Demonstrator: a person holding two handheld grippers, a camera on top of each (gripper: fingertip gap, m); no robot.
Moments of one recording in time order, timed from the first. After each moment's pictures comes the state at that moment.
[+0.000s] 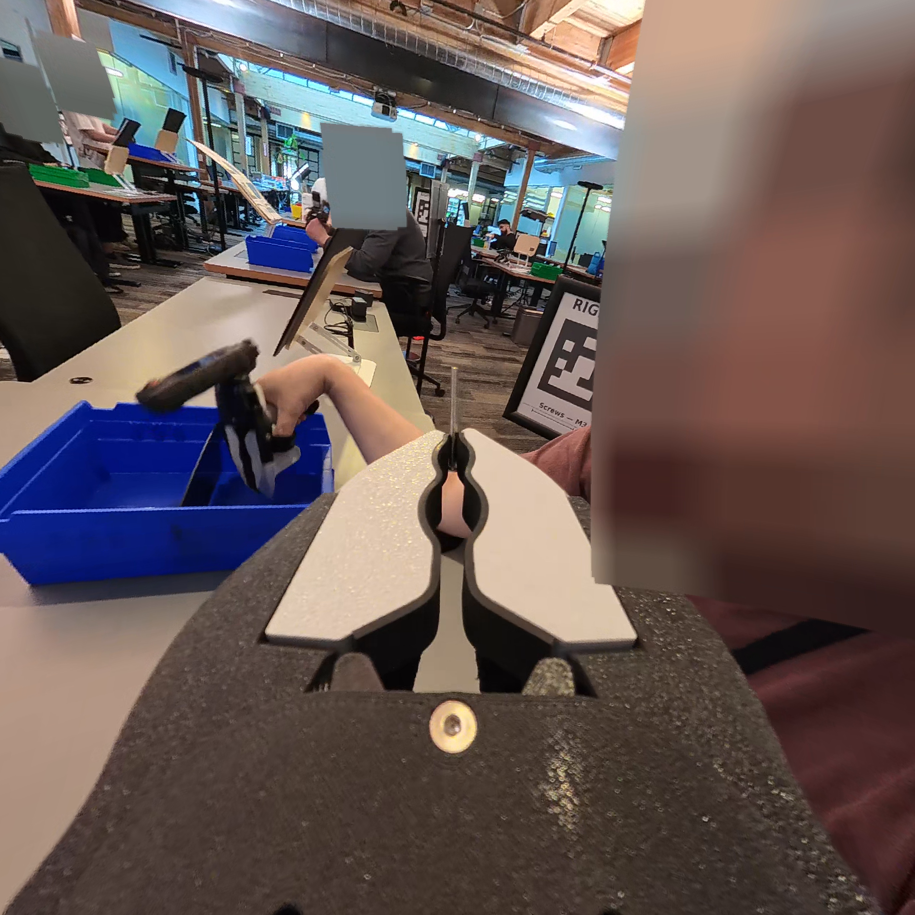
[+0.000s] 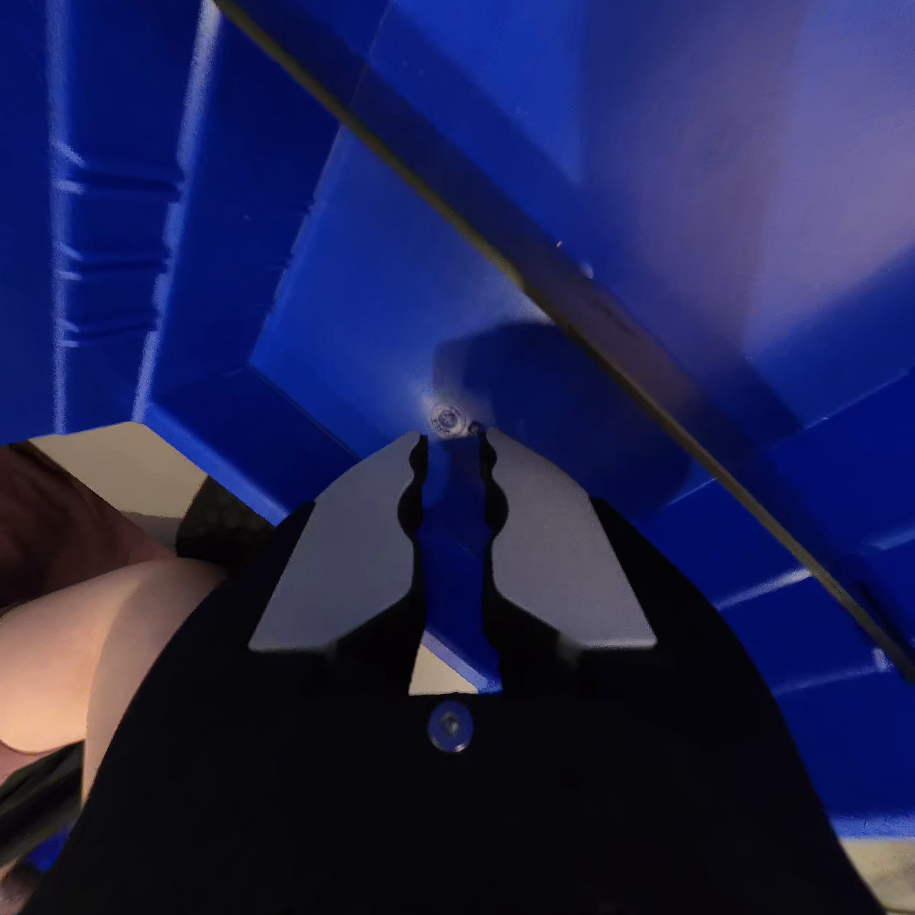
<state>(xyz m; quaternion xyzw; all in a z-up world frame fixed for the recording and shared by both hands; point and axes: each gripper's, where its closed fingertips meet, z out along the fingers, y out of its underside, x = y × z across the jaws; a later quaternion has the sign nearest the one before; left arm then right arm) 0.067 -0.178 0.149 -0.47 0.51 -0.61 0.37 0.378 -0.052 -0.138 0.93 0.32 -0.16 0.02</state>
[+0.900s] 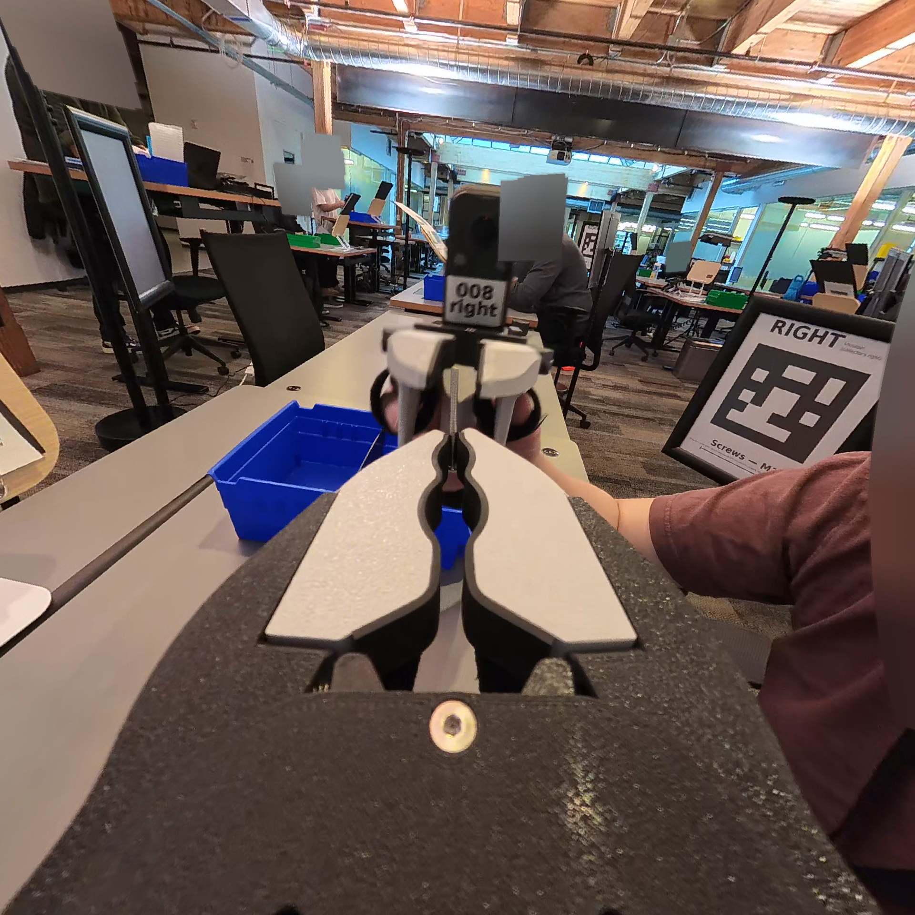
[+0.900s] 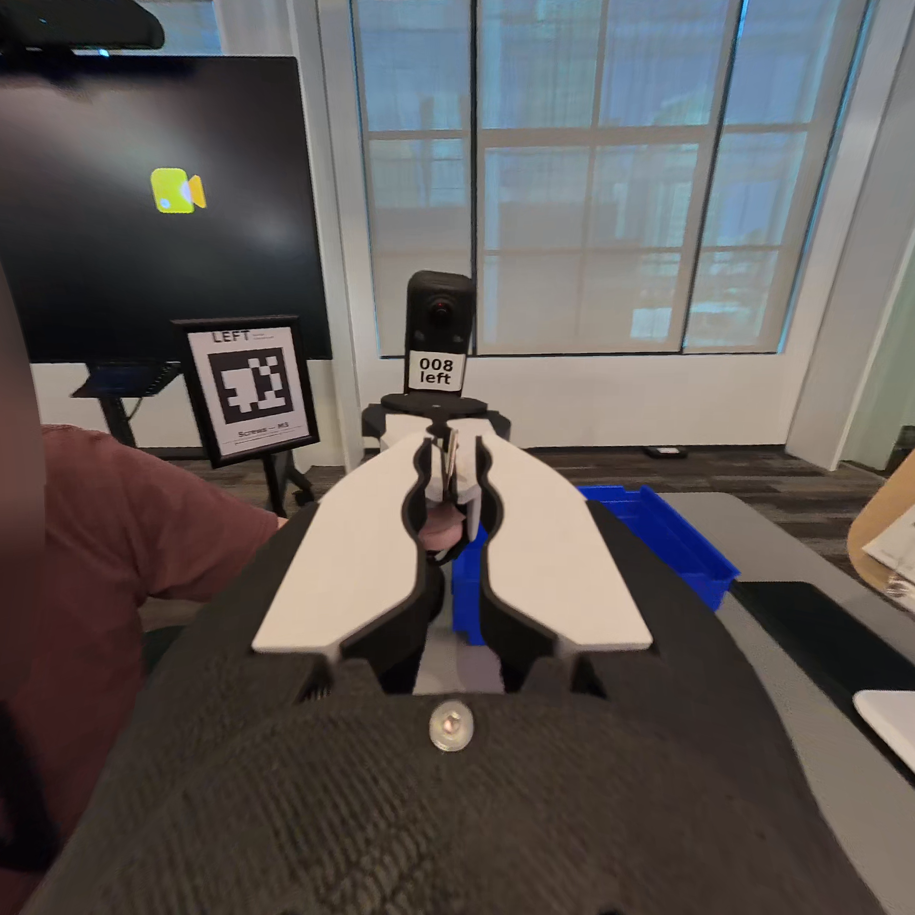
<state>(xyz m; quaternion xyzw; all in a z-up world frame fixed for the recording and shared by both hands) 0.083 -0.114 0.131 -0.54 0.44 -0.52 0.50 0.070 -0.106 0.155 0.45 0.43 -0.55 -0.55</state>
